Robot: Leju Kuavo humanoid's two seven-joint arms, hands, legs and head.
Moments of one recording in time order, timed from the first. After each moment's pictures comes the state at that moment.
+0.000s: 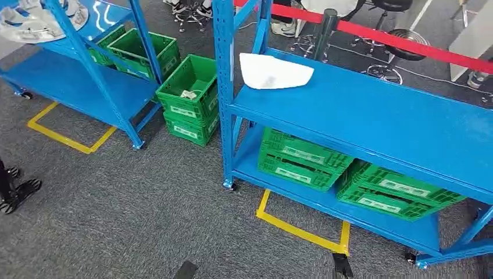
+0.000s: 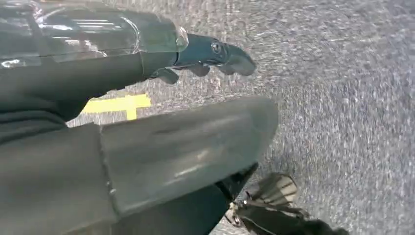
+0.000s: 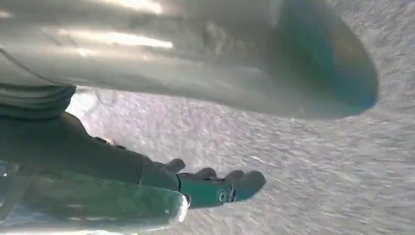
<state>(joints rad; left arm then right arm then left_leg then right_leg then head) -0.22 0.00 -1.21 -0.22 0.51 0.31 -0.15 -0.12 -0.15 0.57 -0.20 -0.66 -0.58 0.00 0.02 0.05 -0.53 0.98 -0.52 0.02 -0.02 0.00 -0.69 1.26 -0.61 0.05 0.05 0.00</state>
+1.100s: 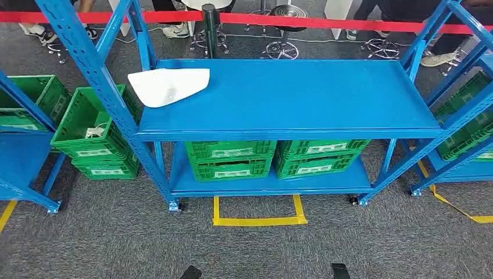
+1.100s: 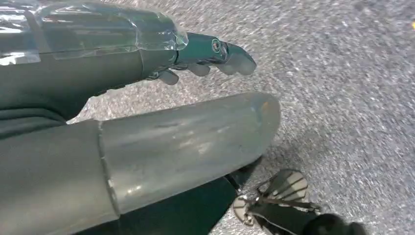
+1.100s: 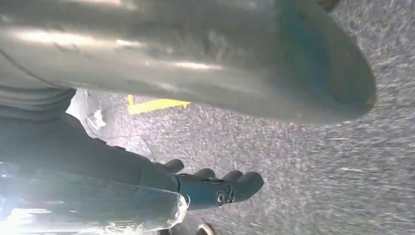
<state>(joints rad) -0.20 -0.01 -1.23 -0.22 0.48 0.33 -0.14 -0.10 -0.14 0.58 -0.20 -0.66 -0.57 0.03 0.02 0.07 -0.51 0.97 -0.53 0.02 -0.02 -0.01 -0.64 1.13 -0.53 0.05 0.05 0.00</state>
